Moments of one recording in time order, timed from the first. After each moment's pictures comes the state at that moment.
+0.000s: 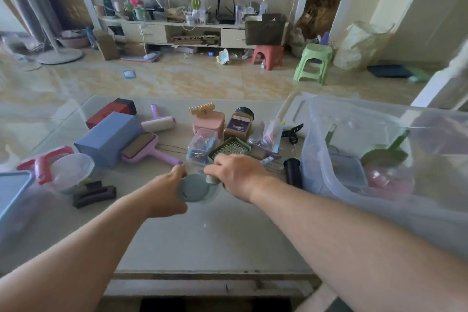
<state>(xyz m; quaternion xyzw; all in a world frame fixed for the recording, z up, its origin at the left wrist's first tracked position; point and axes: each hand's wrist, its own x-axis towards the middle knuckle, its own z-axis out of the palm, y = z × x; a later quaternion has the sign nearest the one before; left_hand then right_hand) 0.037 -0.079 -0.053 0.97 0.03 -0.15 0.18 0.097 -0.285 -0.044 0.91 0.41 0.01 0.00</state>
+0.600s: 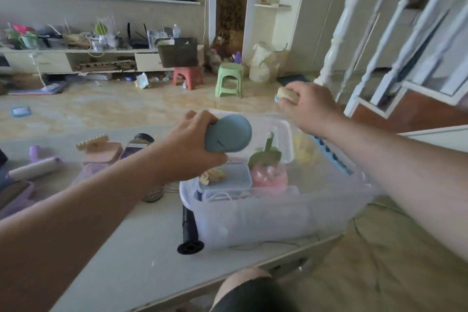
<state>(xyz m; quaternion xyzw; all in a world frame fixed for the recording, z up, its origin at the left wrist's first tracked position) 0.066 -0.358 0.113 0.93 -0.23 0.02 0.28 0.105 -0.647 0.135 0.96 -0.01 0.22 -0.19</state>
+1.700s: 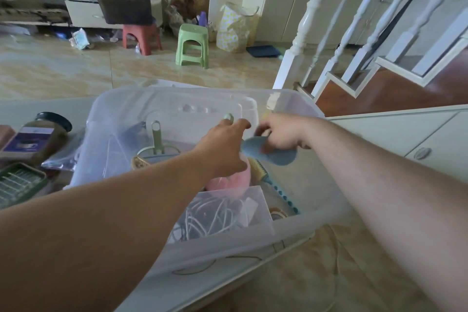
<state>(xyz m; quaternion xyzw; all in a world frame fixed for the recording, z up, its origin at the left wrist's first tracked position) 0.176 -0.549 -0.007 0.92 -0.30 -0.04 0.25 0.168 -0.731 0.042 0.97 -0.06 -0.19 -0.15</state>
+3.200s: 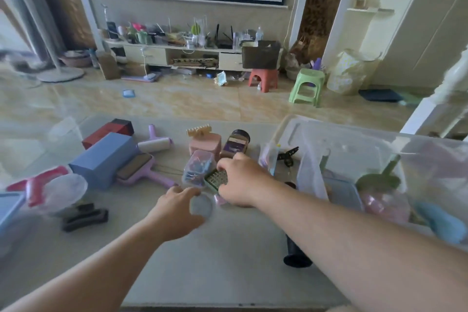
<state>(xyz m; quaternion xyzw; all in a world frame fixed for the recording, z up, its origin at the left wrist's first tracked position) 0.045 -0.114 -0.057 0.96 0.08 -0.13 0.22 0.097 -0.293 0.026 0.97 0.20 -0.10 -0.11</state>
